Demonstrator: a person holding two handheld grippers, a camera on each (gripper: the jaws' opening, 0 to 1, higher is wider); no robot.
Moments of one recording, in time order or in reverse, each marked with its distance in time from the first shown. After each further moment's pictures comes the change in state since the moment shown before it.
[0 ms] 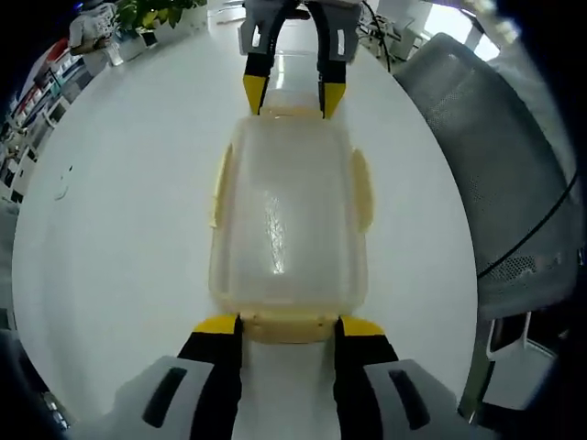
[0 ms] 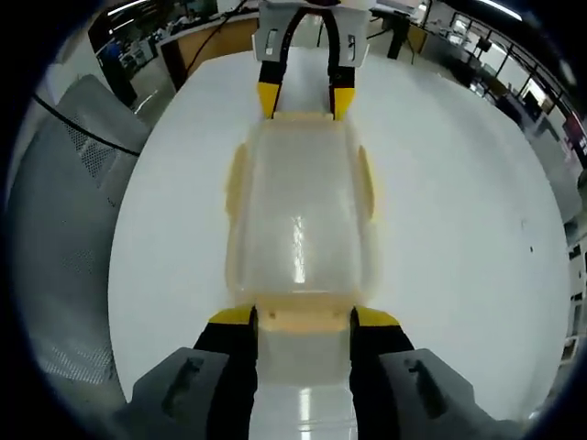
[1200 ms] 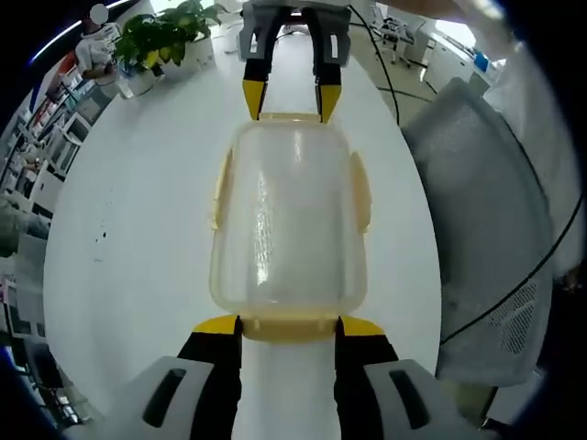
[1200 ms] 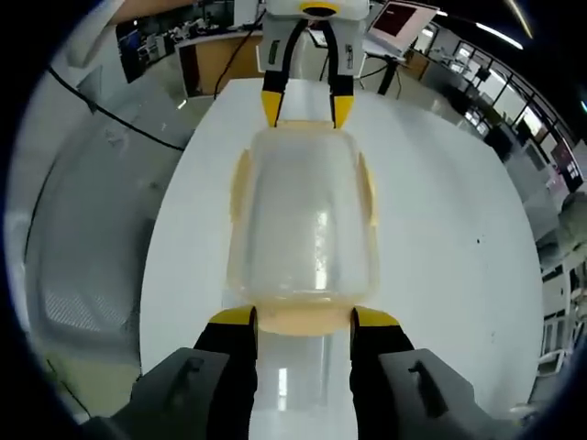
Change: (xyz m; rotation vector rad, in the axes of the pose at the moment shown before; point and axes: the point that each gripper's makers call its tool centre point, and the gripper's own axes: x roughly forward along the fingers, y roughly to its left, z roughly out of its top) left arm -0.053 0.004 0.125 -0.003 -0.027 0.114; right arm -0.124 -0.004 -0.064 -0.085 -0.077 -0.068
